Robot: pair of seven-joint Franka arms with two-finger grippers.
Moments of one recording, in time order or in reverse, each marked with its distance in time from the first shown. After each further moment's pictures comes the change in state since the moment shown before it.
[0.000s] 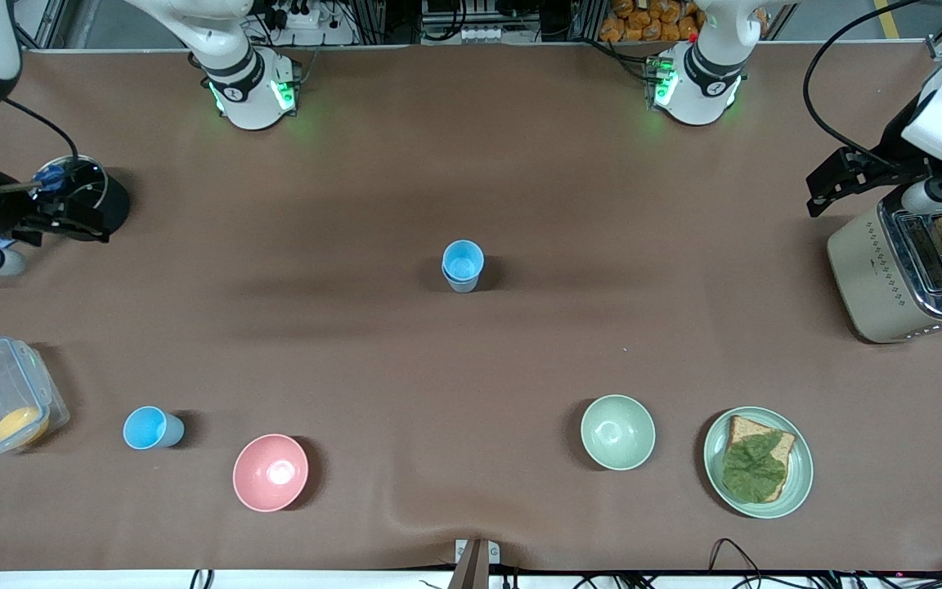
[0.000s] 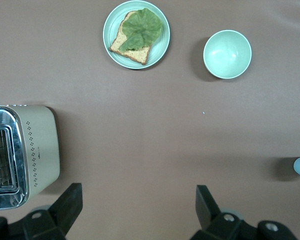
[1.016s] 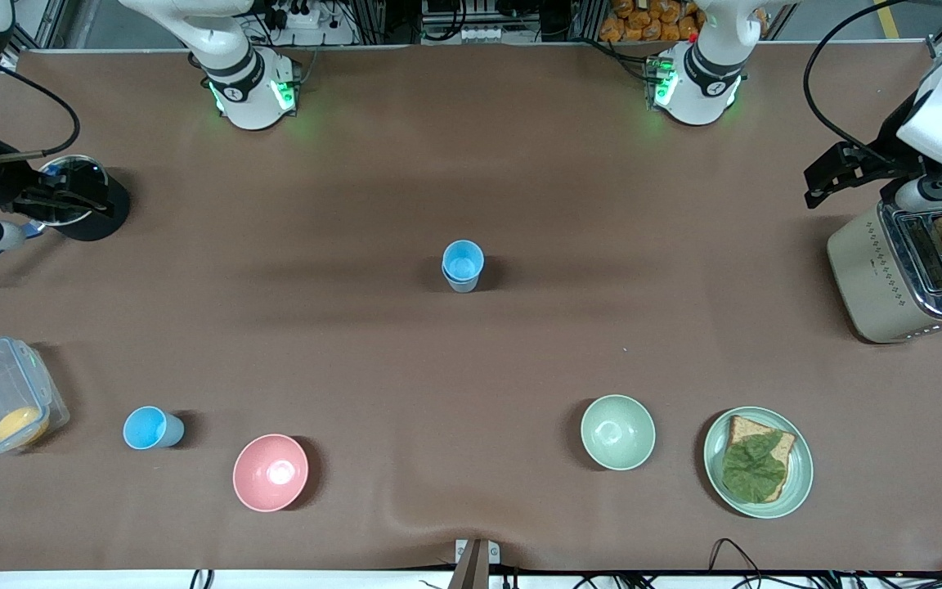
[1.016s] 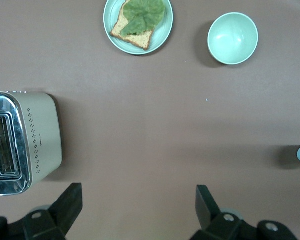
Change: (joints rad) left arm -0.001 0.000 0.001 0.003 0.000 -0.065 0.000; right arm 0.089 -0.023 -0.059 0.036 0.023 -0.075 0.045
